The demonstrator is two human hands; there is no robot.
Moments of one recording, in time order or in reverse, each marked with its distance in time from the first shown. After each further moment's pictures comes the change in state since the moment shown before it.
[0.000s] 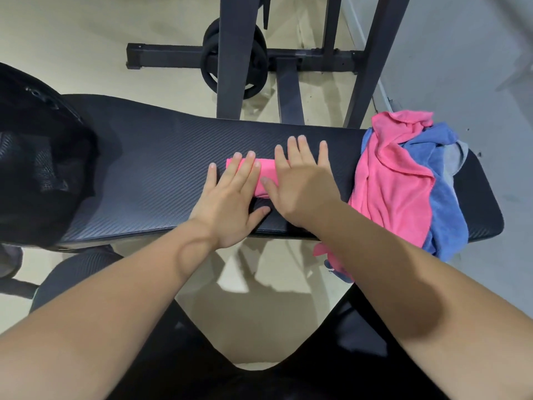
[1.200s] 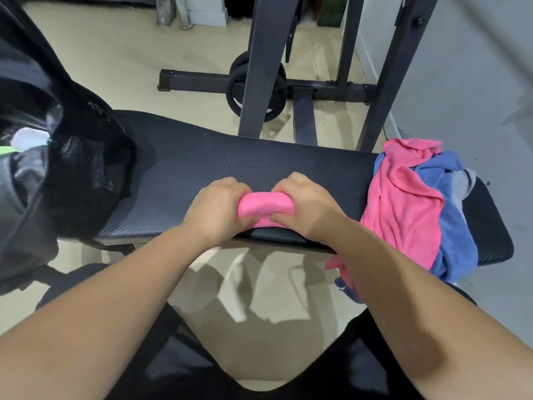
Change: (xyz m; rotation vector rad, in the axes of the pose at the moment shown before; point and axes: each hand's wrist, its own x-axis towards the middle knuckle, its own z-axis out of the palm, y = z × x) left_hand -0.031 -0.031 -0.043 -0.326 0.140 -0.150; right_hand -0.010 -0.006 -0.013 0.557 -0.043 -0.196
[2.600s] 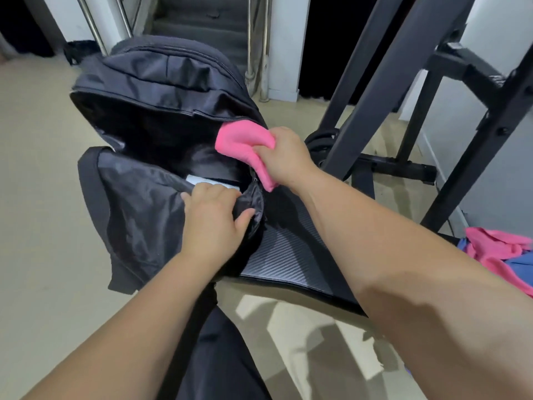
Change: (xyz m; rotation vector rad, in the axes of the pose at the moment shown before) left_hand -0.071 -0.105 -0.138 0.214 0.531 -0.281; right_hand 0.201 -0.238 -0.034 0.262 0.285 -0.098
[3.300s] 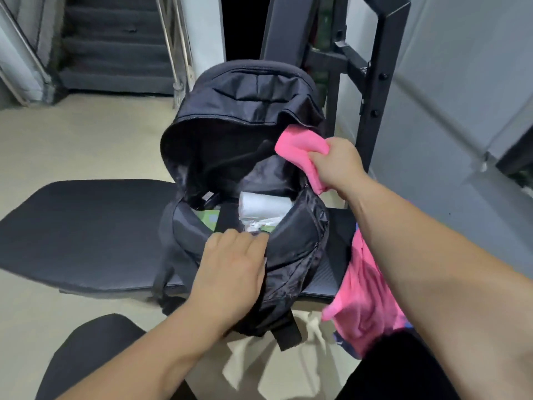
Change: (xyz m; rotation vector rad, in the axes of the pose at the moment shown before) left_hand -0.069 0.190 0.027 0.057 -0.080 0.518; right_hand -0.101 0.177 -0.215 -0.206 0.277 0.347
